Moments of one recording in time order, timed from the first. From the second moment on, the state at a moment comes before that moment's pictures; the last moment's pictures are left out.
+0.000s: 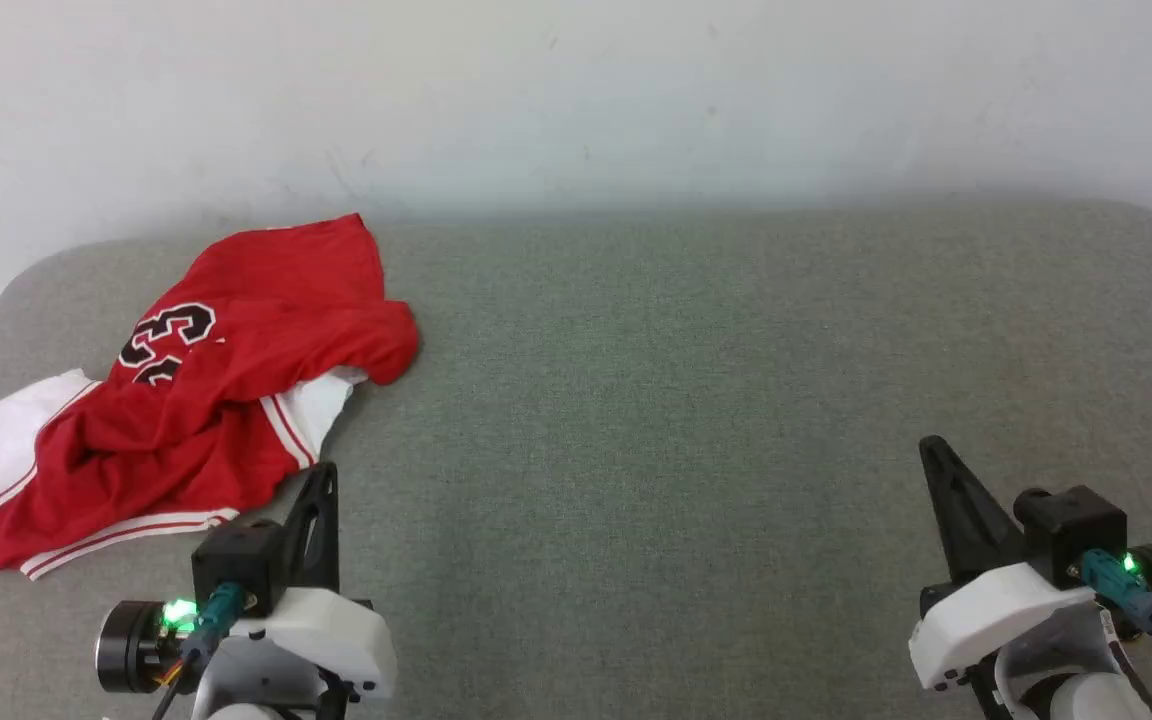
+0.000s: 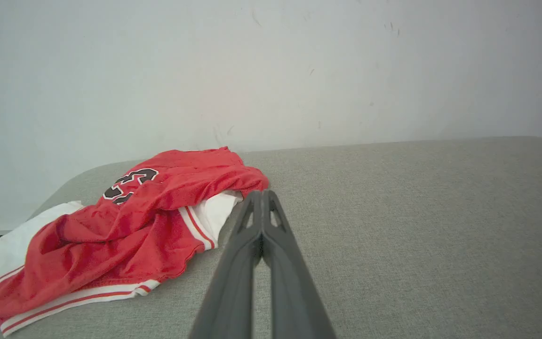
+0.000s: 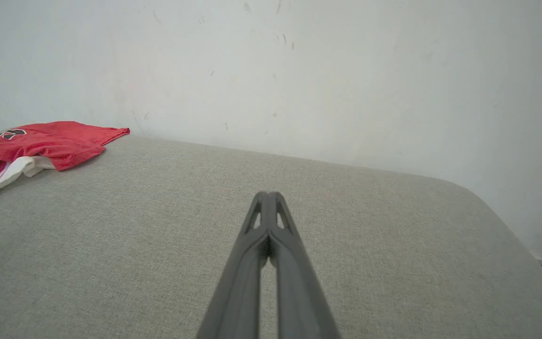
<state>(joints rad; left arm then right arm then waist) 0.01 0.05 0.00 0.00 -0.01 -0.01 0.00 0.01 -0.05 0.00 0.00 0.01 0.13 0.00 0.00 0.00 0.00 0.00</state>
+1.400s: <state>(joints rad) 0.01 0.05 0.00 0.00 -0.01 -0.01 0.00 0.01 -0.05 0.00 0.00 0.01 0.13 0.00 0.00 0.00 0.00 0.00</state>
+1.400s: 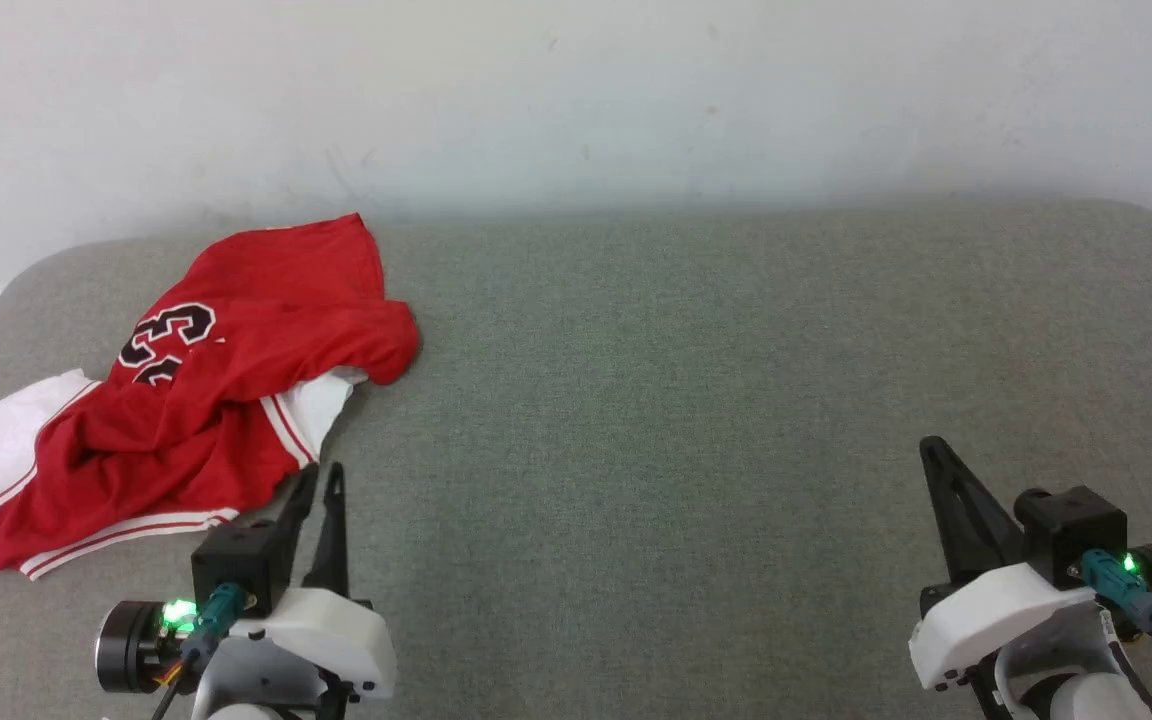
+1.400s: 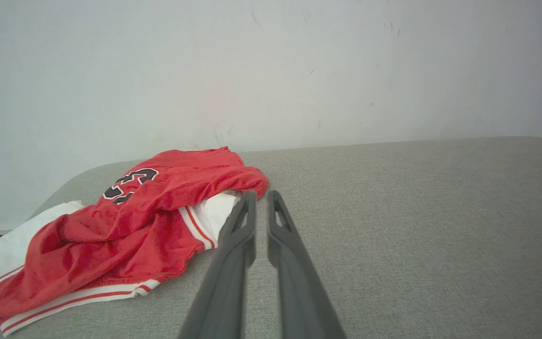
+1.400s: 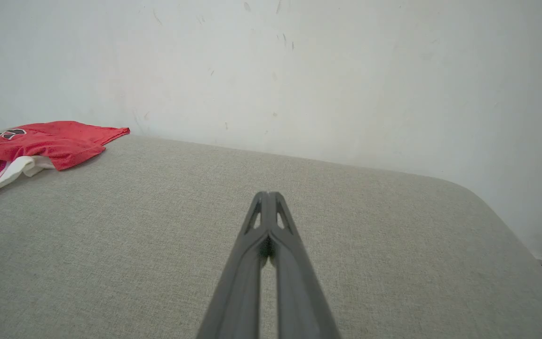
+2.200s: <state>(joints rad) 0.02 0.05 0.00 0.00 -0.02 -0.01 -0.04 0.02 -0.05 -0.03 0.01 0.02 0.13 -0.04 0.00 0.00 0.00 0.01</state>
